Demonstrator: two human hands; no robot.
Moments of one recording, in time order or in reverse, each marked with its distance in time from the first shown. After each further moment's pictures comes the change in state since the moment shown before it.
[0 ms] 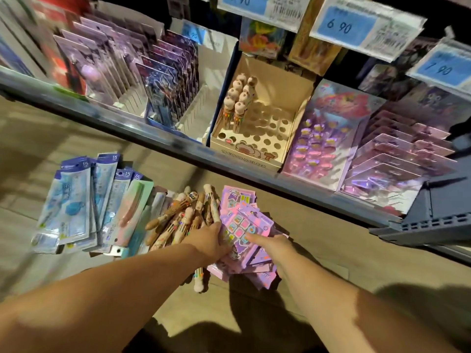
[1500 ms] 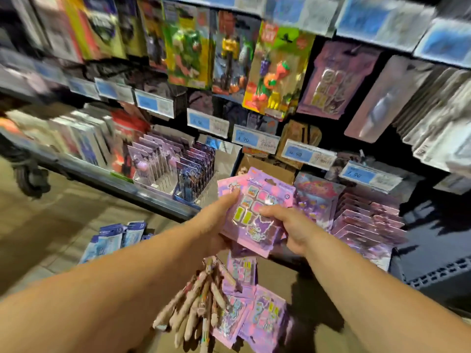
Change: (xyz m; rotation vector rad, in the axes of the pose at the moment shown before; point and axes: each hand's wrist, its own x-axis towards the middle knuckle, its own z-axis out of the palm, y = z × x) left_hand -0.106 0.073 -0.150 -1.466 -0.023 0.273; right_hand -0.174 -0.157 -0.048 0.203 -0.390 -0.592
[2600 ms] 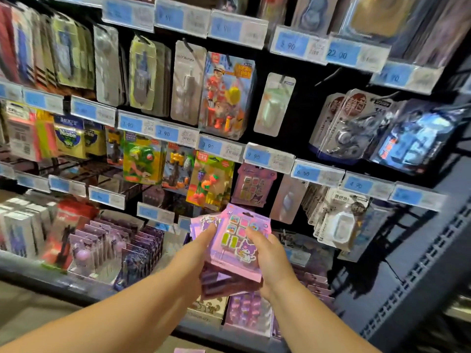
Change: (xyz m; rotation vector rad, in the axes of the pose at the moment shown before) left_hand -0.065 0.081 0.111 0.001 0.018 0.198; right_hand -0.086 -0.108 -0.005 0.180 0.256 -0.461
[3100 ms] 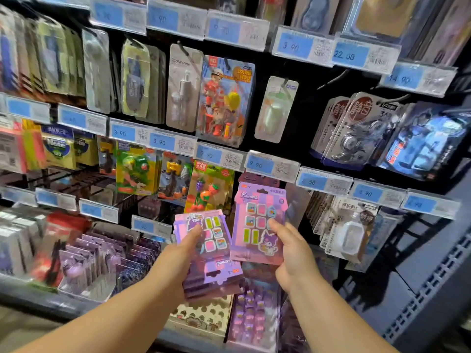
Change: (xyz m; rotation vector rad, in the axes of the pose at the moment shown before) left_hand 0.019 0.025 -0.023 0.043 0.074 0.070; right_hand 0.040 -0.028 -0.018 0.154 0.073 -0.138
